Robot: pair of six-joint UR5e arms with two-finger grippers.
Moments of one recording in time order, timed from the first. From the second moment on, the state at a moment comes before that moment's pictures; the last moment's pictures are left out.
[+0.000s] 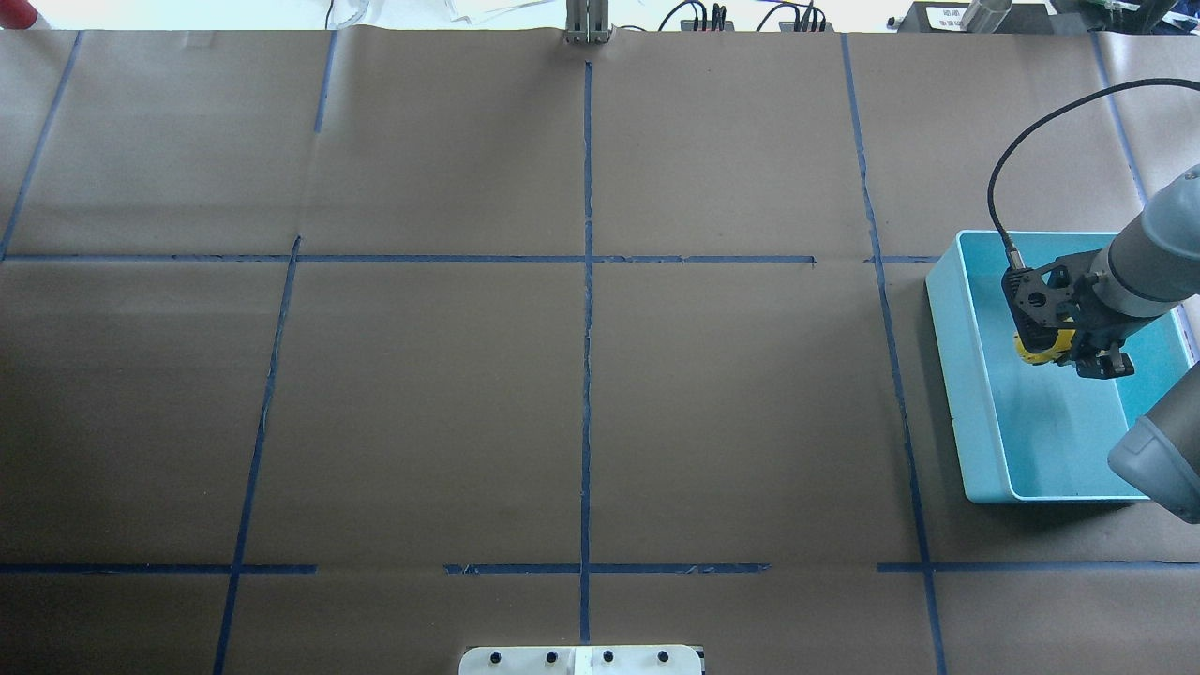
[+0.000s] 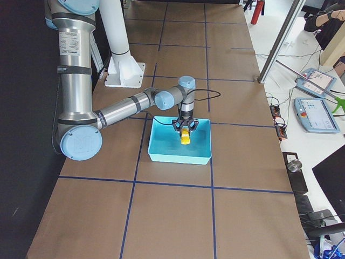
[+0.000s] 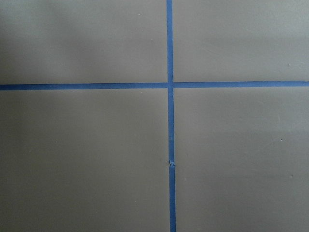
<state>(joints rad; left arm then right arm) -1.60 -1.50 -1.73 -1.51 -2.38 0.02 0.89 -1.58 1.91 -1.54 1.94 -0.91</state>
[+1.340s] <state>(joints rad) -1.60 -1.50 -1.74 -1.51 -2.38 0.01 0.91 -1.57 1.86 -1.51 2.05 -0.90</state>
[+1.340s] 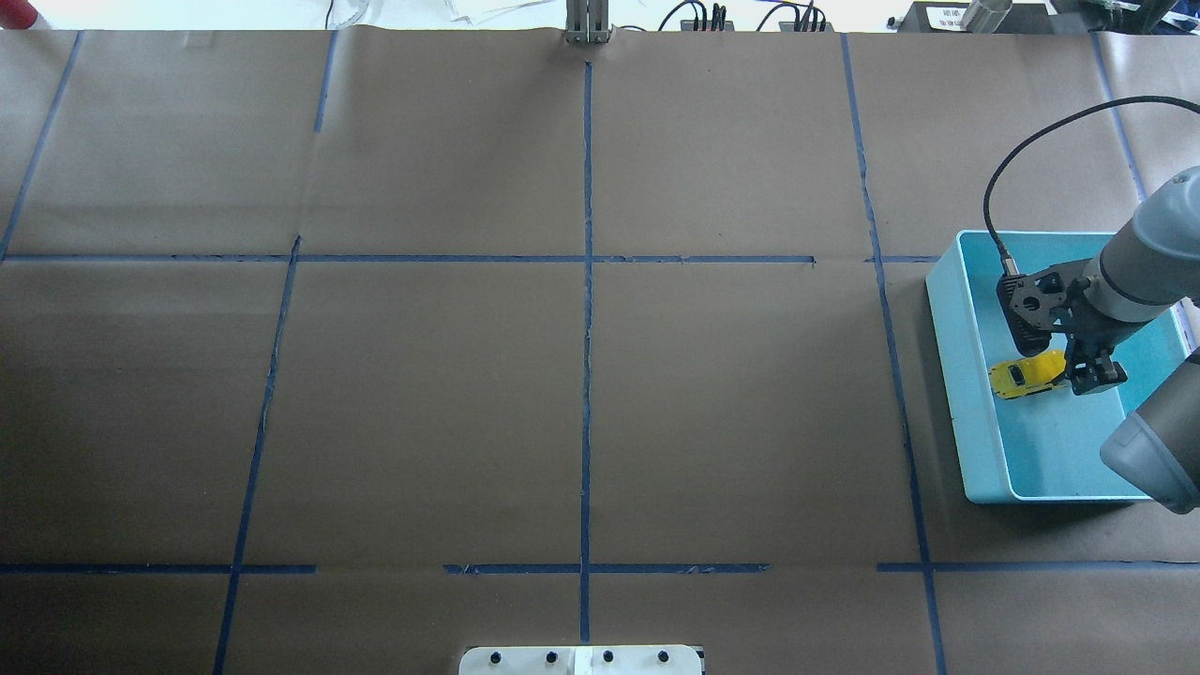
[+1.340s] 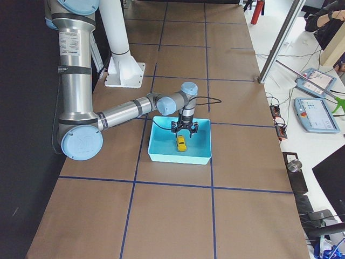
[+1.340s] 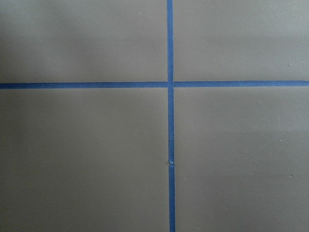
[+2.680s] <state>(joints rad) -1.62 -1.56 -1.55 -1.70 -2.41 0.01 1.59 -1.57 1.79 -1.72 2.22 -0.91</state>
